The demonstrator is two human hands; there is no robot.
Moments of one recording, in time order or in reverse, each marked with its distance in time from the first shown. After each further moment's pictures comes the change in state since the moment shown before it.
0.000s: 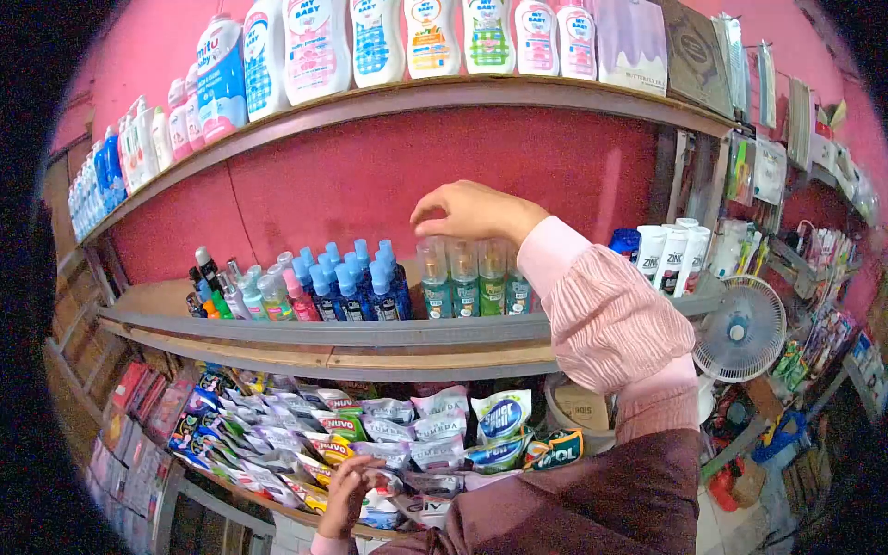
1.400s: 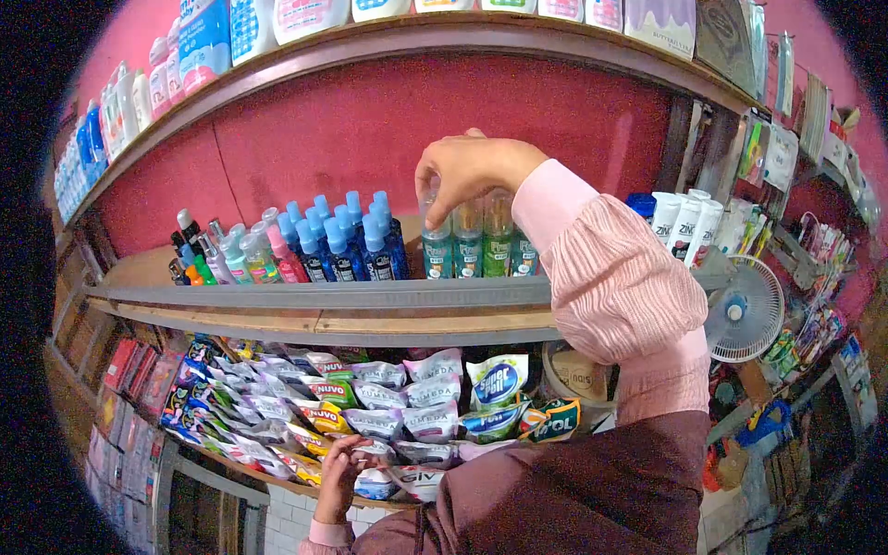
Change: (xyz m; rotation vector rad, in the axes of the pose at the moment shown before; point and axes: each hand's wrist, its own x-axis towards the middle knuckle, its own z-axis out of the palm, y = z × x) left_hand -0.013 -0.014 -0.010 -0.064 0.079 -0.009; right_hand 0.017 -0.005 0.004 -0.245 -0.289 0.110
